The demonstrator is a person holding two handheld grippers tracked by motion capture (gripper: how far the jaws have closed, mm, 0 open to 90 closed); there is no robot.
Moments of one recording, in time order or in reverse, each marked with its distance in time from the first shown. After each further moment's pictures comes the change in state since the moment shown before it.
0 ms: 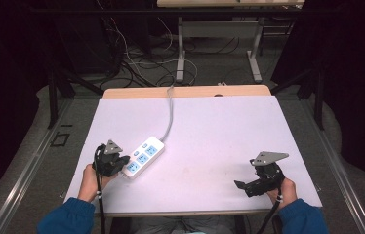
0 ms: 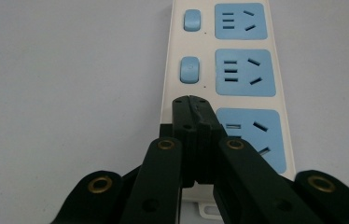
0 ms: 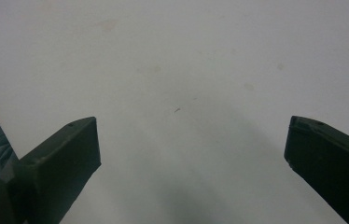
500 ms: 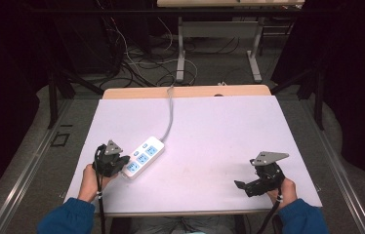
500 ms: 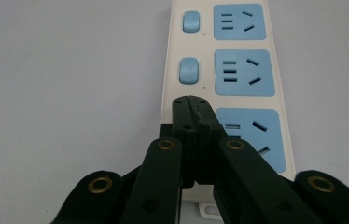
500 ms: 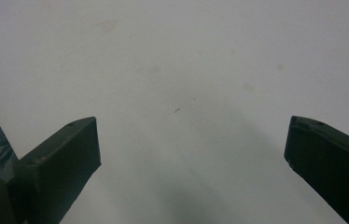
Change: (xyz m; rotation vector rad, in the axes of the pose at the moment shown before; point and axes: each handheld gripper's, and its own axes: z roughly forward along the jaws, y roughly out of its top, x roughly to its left) left arm -0.001 0.001 -0.003 -0.012 0.018 0.007; right arm 0.000 0.000 -0.001 0.006 0.004 0.001
